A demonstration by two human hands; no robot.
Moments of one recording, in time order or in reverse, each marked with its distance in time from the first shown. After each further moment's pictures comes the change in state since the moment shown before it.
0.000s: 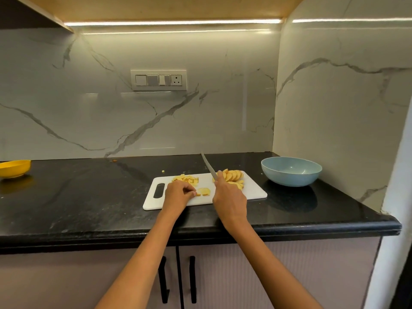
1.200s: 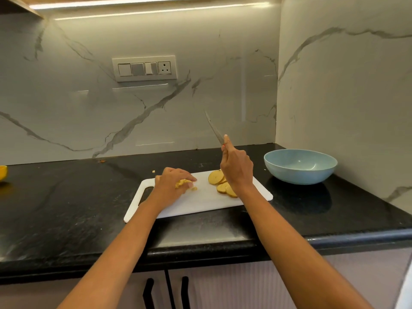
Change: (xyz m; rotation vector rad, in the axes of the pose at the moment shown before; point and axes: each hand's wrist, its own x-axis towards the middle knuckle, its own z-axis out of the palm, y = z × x) left_hand 0.057 -0.023 0.008 0.250 -0.108 0.259; right_hand 0.106 0.044 0.018 0.091 0.200 -0.060
